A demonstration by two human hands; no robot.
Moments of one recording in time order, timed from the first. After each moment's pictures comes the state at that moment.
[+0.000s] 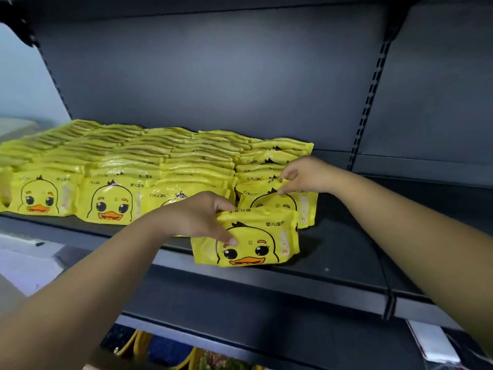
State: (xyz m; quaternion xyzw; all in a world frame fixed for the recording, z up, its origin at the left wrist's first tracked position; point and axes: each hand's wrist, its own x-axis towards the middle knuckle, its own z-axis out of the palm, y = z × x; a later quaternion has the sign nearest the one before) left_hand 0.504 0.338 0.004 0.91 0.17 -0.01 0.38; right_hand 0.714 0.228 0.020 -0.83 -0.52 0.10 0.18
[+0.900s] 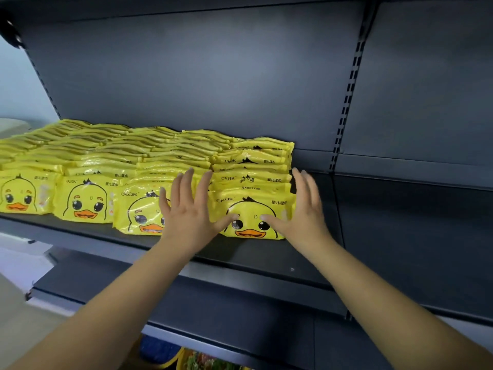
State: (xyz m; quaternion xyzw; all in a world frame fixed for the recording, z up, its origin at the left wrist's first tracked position) left_hand 0.549 0.306 -0.058 0.89 0.33 0.31 -0.07; right_hand 0.689 0.162 -0.051 -0.79 -0.44 -0.04 0.43
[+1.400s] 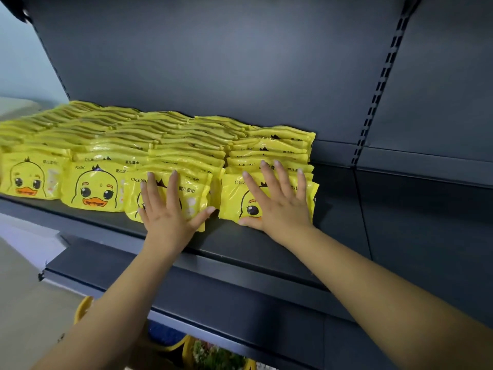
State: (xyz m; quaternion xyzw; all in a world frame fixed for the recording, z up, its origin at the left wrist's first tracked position) left_hand 0.522 0.350 -0.090 0.83 0.43 0.35 0.09; right_hand 0.680 0.225 -0.060 -0.81 -0.56 -0.15 0.03
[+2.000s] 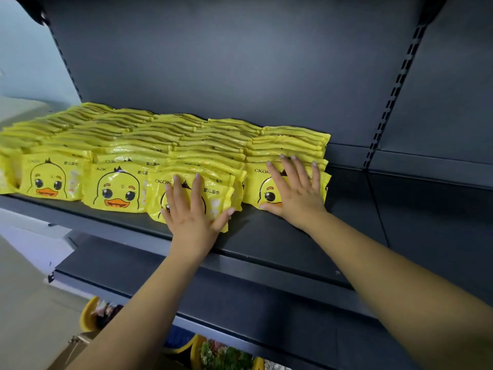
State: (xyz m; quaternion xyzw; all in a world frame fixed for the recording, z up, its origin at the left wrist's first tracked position) left_hand 0.516 0.348 -0.091 0.83 0.42 0.36 0.09; right_hand 0.692 0.250 -0.061 -0.82 -0.54 -0.17 0.06
